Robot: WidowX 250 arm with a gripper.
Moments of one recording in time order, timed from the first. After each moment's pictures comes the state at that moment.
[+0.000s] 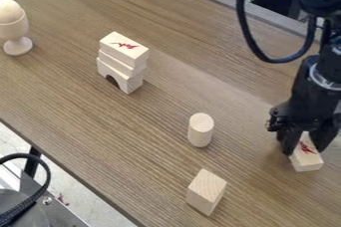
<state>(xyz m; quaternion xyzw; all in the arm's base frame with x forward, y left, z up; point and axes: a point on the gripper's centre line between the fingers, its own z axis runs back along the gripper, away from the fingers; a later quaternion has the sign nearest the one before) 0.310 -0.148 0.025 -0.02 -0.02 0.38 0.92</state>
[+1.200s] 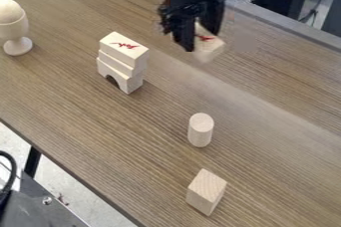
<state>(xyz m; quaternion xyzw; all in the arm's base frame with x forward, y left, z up) 0.301 0.019 0.111 -0.05 -0.07 0.63 0.77</state>
